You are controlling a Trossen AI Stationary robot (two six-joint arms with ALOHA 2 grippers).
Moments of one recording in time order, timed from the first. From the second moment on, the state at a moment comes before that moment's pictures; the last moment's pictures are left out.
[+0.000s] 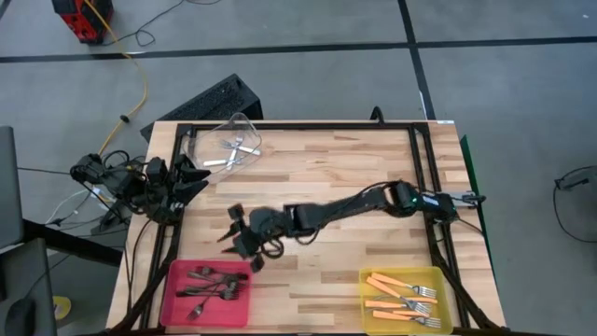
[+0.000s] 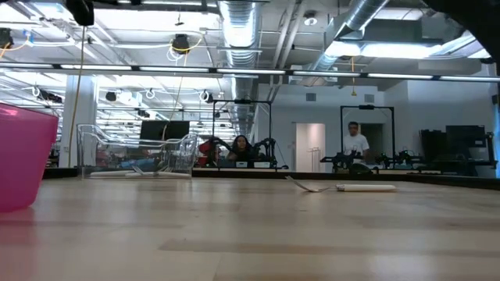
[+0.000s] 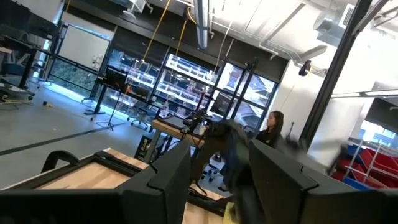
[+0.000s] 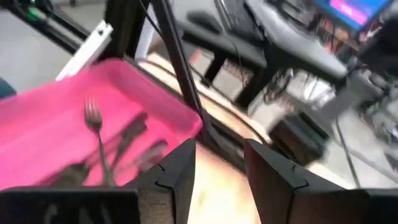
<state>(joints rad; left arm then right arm) -0.45 0.24 0.41 0.16 -0.61 -0.23 0.20 2.36 2.09 0.01 -0.05 -0.48</state>
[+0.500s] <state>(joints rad) -0.45 0.24 0.41 0.10 -0.61 -0.21 0.08 1.96 2.09 -1.00 0.12 -0.35</state>
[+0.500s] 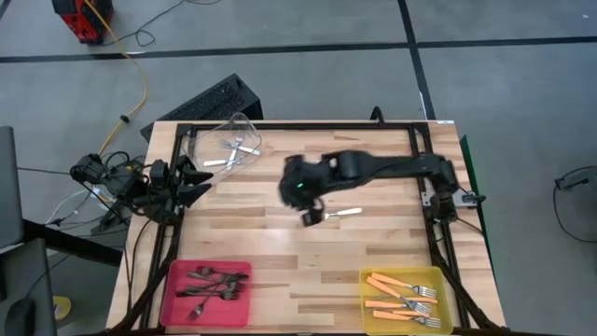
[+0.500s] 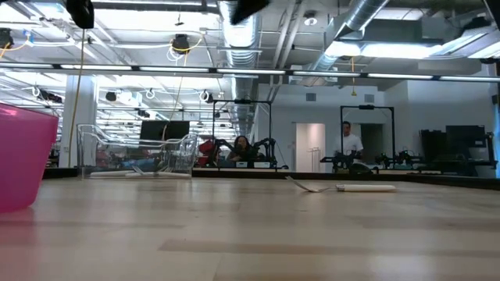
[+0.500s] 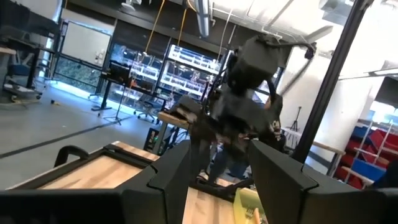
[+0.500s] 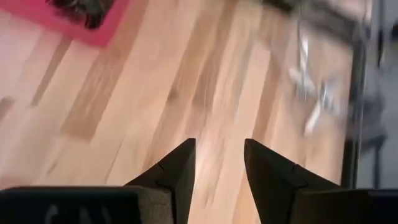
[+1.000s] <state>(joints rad) -0.45 0.24 0.41 0.09 -0.58 -0.12 0.04 1.57 1.83 -1.56 0.21 0.09</state>
